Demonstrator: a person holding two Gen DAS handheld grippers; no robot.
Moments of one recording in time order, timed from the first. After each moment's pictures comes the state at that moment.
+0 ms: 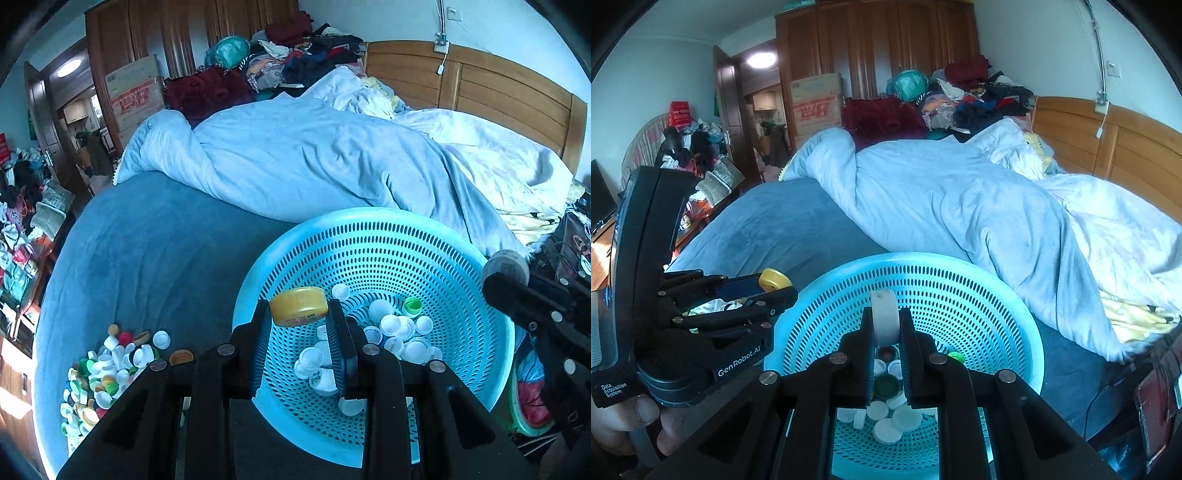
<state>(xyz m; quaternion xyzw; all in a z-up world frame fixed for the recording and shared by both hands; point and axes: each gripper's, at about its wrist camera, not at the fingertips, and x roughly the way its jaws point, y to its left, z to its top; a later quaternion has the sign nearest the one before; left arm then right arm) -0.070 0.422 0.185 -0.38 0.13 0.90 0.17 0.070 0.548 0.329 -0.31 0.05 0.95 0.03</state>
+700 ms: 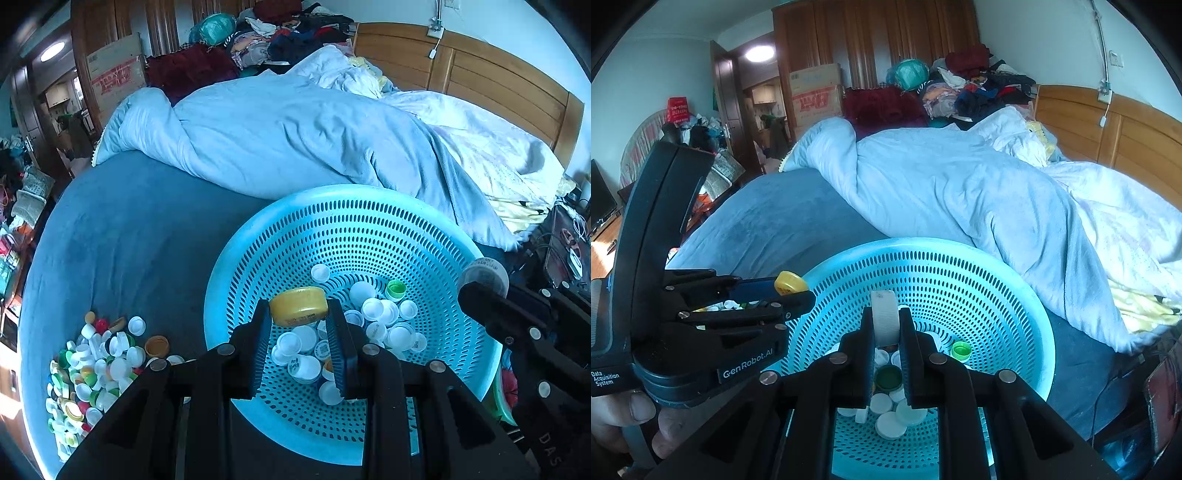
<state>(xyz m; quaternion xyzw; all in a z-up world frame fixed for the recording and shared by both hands) -0.079 0.436 0.170 -0.42 0.12 0.88 0.19 0.062 0.553 0.313 -0.33 0.06 0.94 0.02</state>
